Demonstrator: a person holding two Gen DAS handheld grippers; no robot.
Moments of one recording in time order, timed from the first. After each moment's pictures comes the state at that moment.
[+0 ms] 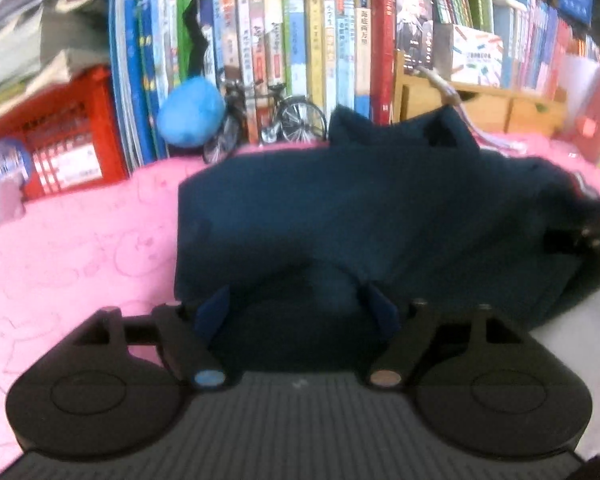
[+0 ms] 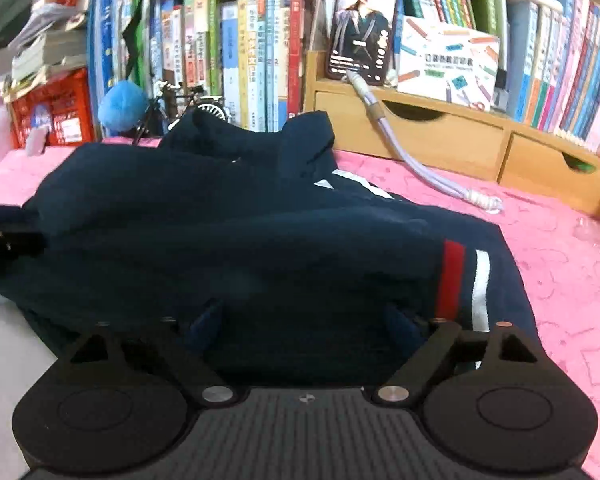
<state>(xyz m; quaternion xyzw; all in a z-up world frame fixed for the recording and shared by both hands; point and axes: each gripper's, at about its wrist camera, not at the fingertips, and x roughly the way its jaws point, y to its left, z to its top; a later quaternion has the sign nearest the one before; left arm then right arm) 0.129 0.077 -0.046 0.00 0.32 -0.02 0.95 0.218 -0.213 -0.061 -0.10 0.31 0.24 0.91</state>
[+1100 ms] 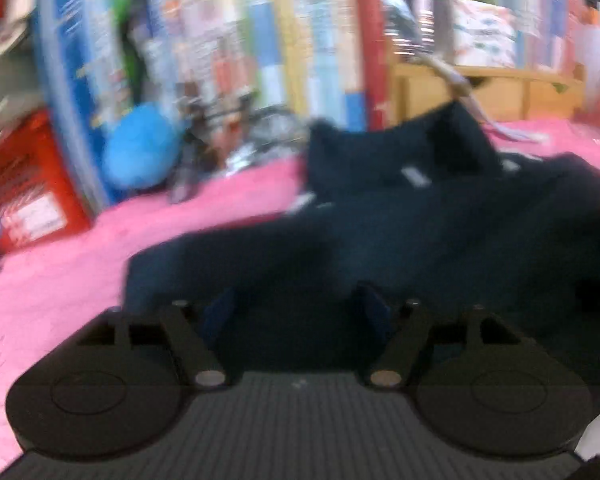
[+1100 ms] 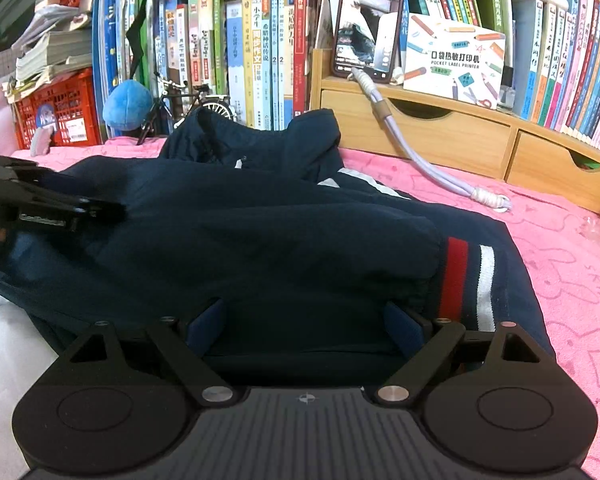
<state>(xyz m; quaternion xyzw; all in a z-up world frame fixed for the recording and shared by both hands) 0.199 0.067 -0.056 0.05 0.33 0.02 0.94 0.222 -0.215 -0.058 -0.09 0.32 0.25 0.91</state>
